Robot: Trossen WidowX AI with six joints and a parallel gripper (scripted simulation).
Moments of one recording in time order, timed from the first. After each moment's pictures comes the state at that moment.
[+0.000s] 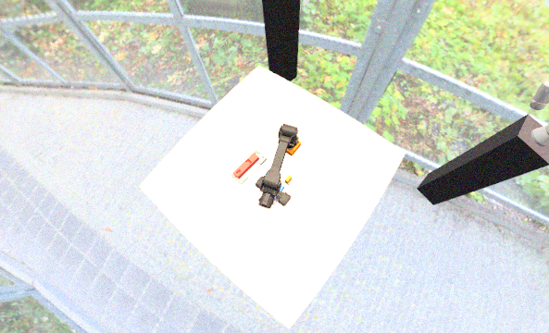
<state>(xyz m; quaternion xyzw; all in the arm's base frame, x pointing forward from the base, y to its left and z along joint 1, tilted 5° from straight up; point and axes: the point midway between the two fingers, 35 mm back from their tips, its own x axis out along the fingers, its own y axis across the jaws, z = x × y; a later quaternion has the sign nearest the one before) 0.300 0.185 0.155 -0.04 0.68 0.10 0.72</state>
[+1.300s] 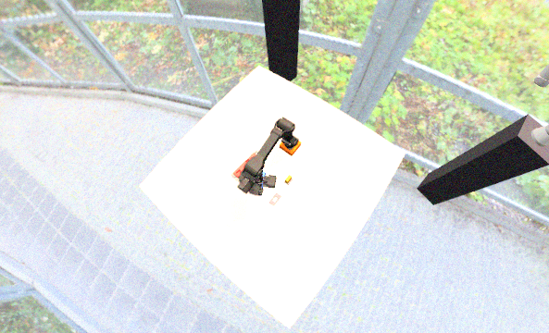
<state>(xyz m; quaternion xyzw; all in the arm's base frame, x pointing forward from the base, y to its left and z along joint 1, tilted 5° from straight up) 0.319 0.088 0.153 -0.21 0.64 0.25 0.69</state>
